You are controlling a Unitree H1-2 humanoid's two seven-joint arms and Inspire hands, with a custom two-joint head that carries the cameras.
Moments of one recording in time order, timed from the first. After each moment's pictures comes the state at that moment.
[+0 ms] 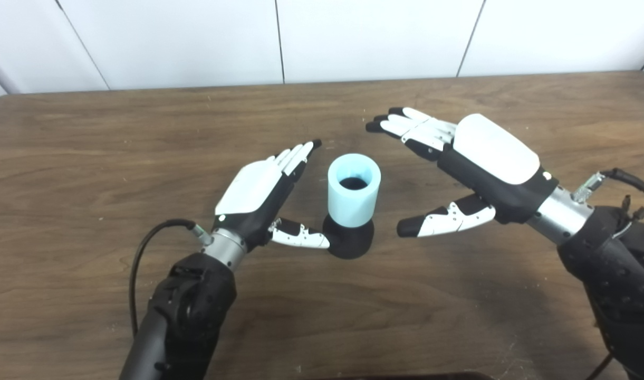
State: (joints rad) left arm -0.13 0.18 -0.30 -0.45 0.82 0.23 -0.43; right arm -0.19 -0.44 0.10 -0.67 -0.50 0.06 0.58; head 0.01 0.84
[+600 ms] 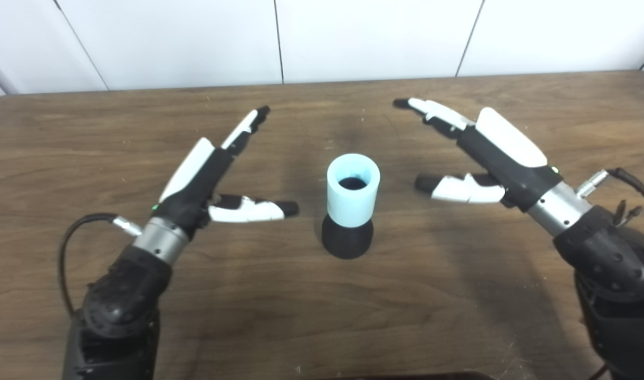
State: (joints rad) left arm -0.10 0.21 -0.01 -0.55 0.33 0.33 -0.43; right arm -0.15 -0.33 0.01 -0.54 -0.37 0.21 0.46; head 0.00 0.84
